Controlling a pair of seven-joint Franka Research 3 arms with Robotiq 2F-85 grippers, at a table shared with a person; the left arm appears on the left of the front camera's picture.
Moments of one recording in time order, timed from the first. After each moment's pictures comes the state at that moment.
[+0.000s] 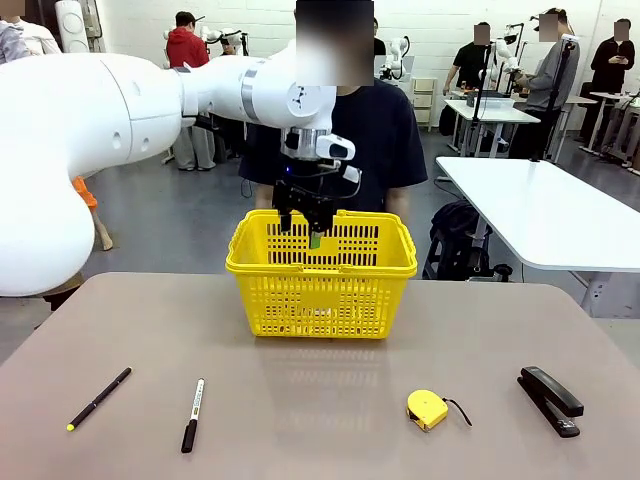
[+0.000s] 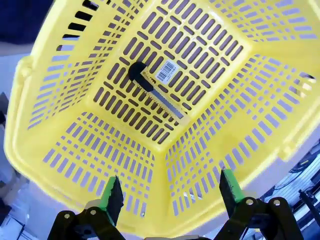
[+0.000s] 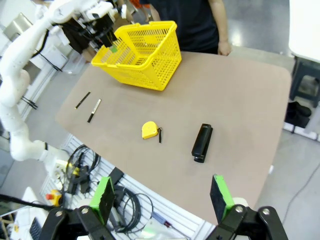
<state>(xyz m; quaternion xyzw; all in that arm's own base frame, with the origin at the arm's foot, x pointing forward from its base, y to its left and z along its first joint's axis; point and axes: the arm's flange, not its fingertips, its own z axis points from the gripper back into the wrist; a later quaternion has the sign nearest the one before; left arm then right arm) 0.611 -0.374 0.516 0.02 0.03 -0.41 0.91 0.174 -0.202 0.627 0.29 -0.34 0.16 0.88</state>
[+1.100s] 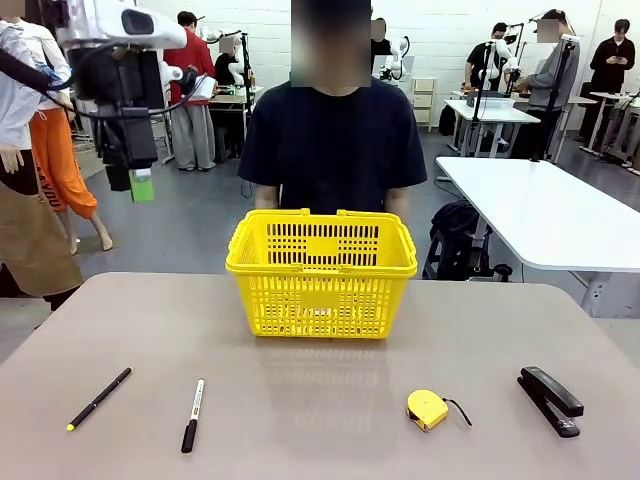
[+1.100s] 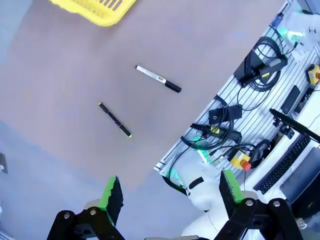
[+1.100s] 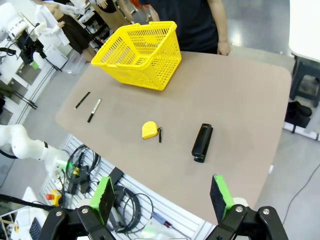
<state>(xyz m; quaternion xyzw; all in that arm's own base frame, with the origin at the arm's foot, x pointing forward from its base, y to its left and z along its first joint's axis) 0.411 -0.158 0.658 -0.06 0.07 -0.41 0.91 0.174 -0.203 0.626 0.29 -0.34 0.16 0.88</state>
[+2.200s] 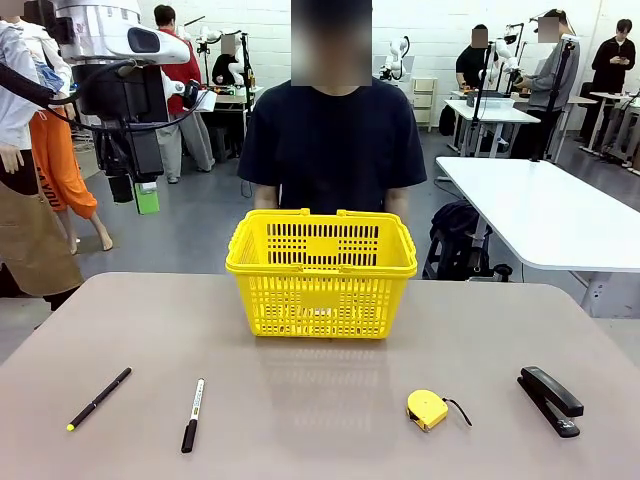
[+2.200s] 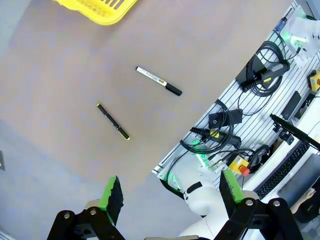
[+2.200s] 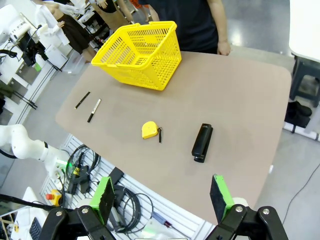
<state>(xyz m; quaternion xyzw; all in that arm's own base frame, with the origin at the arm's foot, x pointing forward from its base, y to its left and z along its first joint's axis) 0.410 -0.163 0.647 -0.06 0.06 -0.39 0.91 0.174 -0.203 0.626 0.29 -0.34 0.16 0.88</state>
